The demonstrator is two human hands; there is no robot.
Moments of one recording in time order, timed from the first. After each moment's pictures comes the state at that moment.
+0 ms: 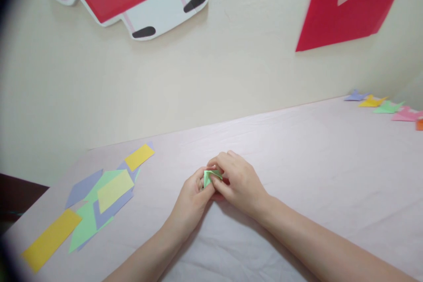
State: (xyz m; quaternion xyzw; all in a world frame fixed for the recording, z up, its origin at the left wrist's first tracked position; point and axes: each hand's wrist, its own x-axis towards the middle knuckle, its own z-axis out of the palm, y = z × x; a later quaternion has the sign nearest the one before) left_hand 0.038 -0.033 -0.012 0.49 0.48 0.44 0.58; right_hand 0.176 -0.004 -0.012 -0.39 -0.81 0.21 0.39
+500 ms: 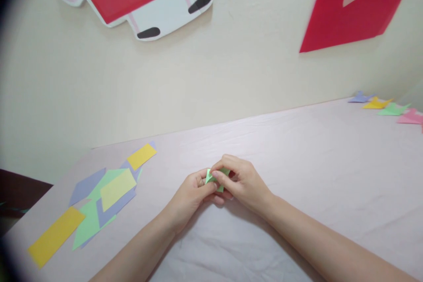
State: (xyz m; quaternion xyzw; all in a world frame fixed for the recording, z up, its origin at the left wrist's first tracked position) left_hand 0.027 -0.026 0.004 0.43 0.43 0.37 0.70; right_hand 0.182 -0.001 -0.012 -0.36 -0.75 0.36 0.41
